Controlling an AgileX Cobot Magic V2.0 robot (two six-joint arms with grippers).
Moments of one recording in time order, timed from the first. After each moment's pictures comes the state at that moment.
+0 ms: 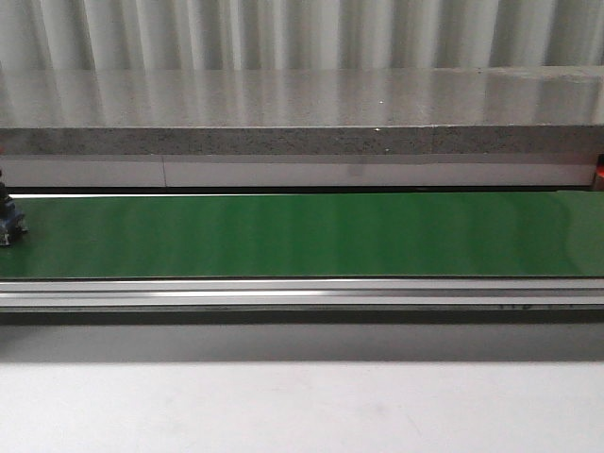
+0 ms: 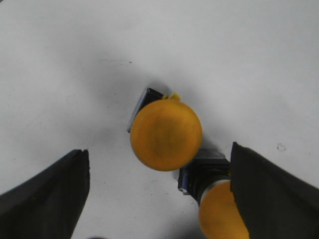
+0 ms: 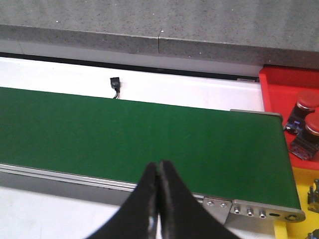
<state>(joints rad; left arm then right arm) 0.36 2.10 -1.78 -0.04 1.05 -0.49 -0.06 0.35 -0.50 0.33 0.60 -0.25</state>
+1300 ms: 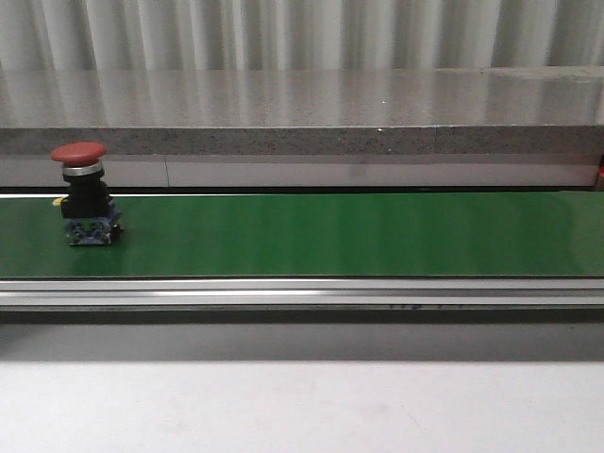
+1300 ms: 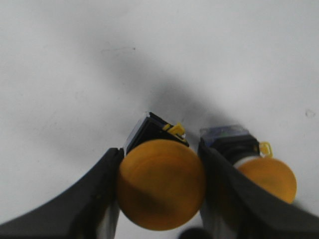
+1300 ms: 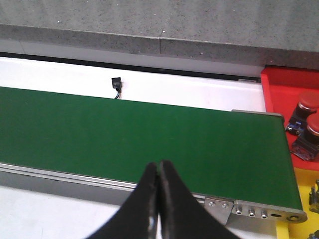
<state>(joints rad) 0.37 2.14 -1.86 -0.04 1.19 -0.27 -0.06 0.35 -0.50 0.33 0.60 -0.25</state>
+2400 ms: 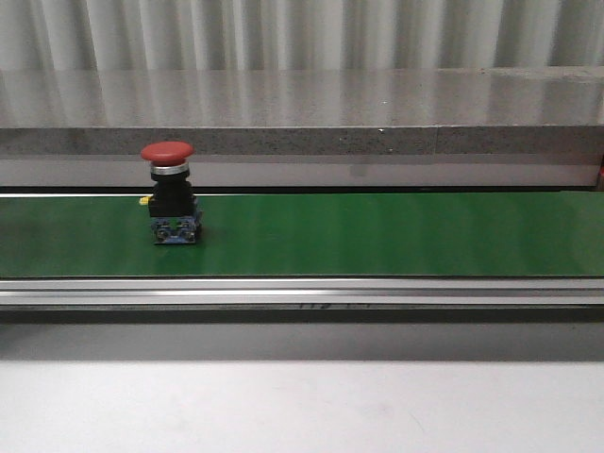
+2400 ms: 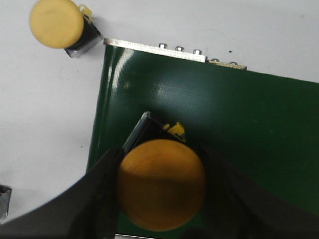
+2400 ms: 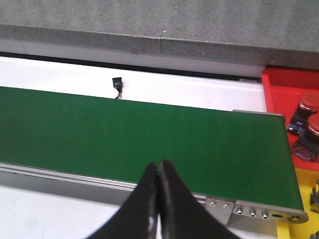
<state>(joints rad) 0.08 1.72 -1.45 -0.05 1.11 -0.07 -0.06 0.35 -0.50 0.33 0.60 -0.25</state>
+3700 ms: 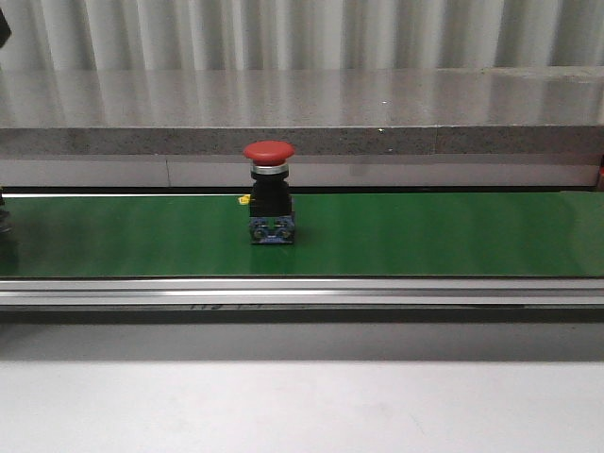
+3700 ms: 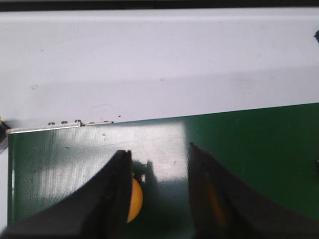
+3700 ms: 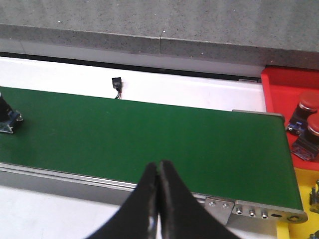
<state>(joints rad) -0.12 1.43 -1.33 -0.17 0.87 0.06 -0.06 0.35 -0.50 0.33 0.60 -0.25</state>
